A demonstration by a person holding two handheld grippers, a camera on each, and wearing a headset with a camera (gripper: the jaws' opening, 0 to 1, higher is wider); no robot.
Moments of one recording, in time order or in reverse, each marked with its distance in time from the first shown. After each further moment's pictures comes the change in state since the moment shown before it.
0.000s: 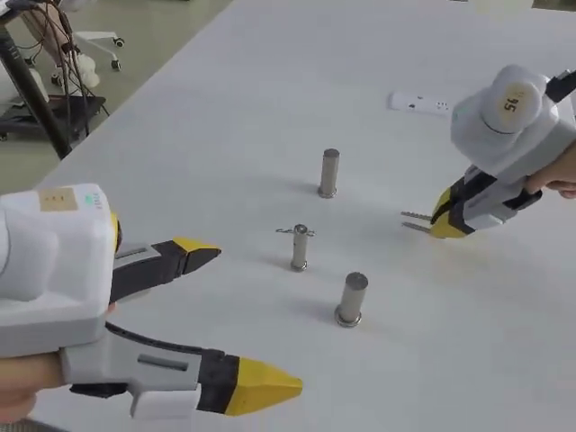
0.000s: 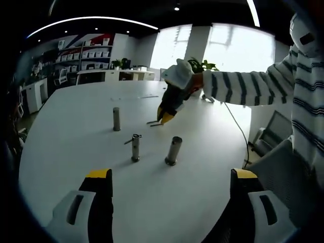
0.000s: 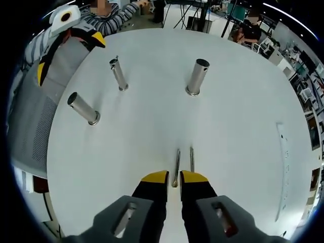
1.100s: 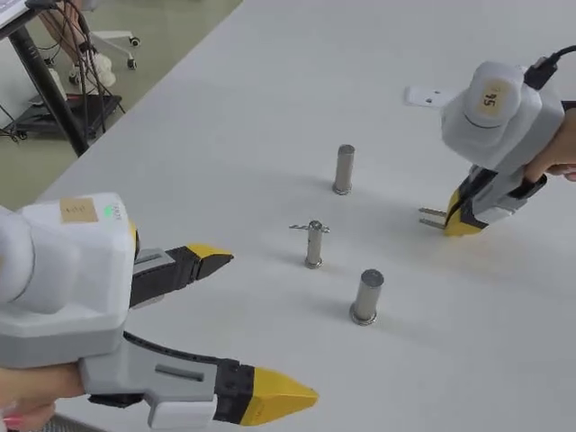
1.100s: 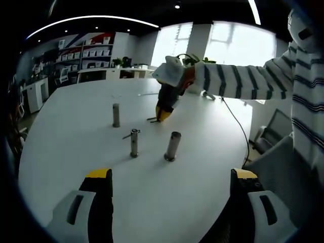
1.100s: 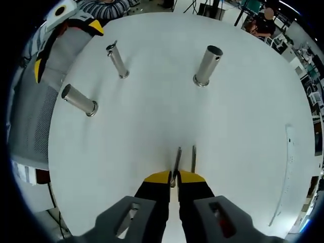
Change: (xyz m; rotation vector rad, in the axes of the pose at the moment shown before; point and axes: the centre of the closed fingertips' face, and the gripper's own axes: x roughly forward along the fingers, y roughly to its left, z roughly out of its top) left arm 0.004 -0.005 -0.005 -0.006 -0.002 0.007; right arm 0.008 -0.003 -0.006 -0.034 0.138 0.066
